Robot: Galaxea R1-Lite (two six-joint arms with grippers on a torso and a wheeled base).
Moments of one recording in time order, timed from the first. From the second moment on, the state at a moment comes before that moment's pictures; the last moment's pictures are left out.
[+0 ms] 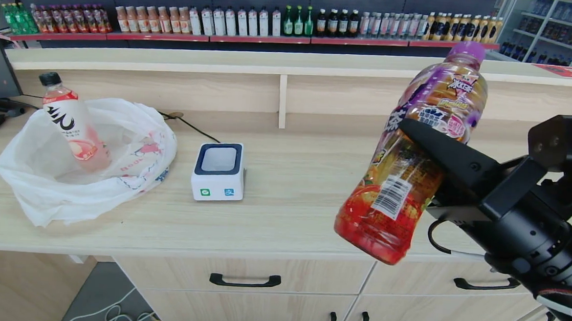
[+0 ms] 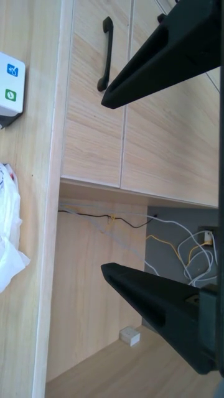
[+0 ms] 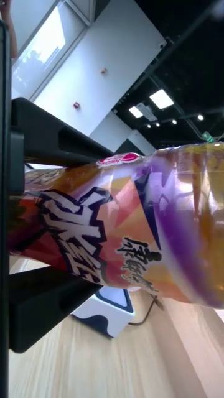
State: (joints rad) left arm 0.00 0.00 0.00 0.00 0.01 -0.01; right arm 0.69 1.54 -0.44 -1.57 0.15 0.83
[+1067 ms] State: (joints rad) left arm 0.00 0.00 0.00 0.00 0.01 -0.01; right arm 0.73 1.54 -0.43 -1.57 0.15 0.80
